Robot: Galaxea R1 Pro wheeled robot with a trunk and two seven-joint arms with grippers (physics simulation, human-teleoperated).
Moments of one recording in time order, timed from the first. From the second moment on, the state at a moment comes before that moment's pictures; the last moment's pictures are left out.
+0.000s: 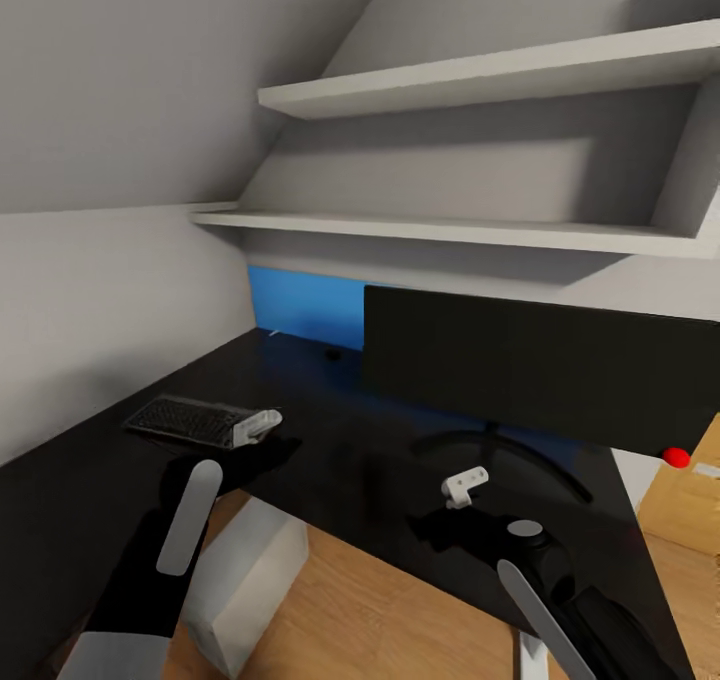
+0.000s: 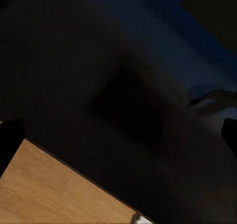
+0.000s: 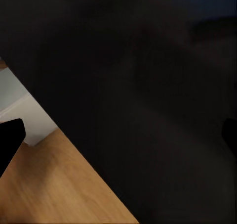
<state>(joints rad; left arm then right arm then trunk) -0.50 -0.06 -0.02 -1.43 0.69 0.90 0.34 -0.32 -0.23 0.46 -1.61 -0.42 0.82 -0.12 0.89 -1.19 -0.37</state>
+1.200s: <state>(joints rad) -0.65 0.19 0.00 -1.21 0.68 0.90 0.48 -0.20 -0.23 0.50 -1.61 -0.42 0.72 -0.12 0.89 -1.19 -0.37</state>
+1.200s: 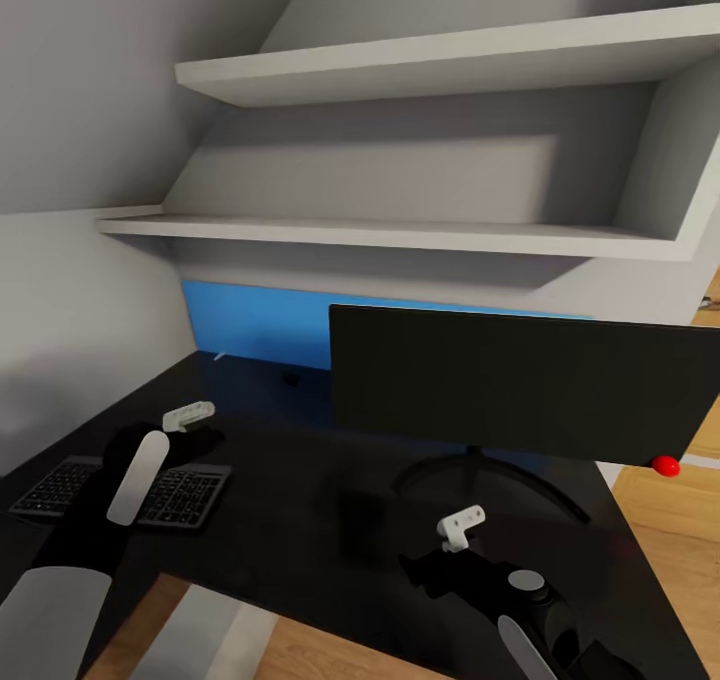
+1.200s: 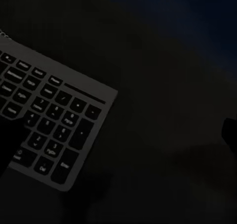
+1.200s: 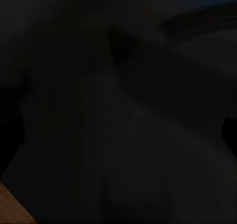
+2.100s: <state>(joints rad) -0.70 0.18 -0.01 -1.04 0.68 0.87 0.48 -0.19 -0.23 0.50 -1.61 -0.42 0.70 -0.12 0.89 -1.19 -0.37</state>
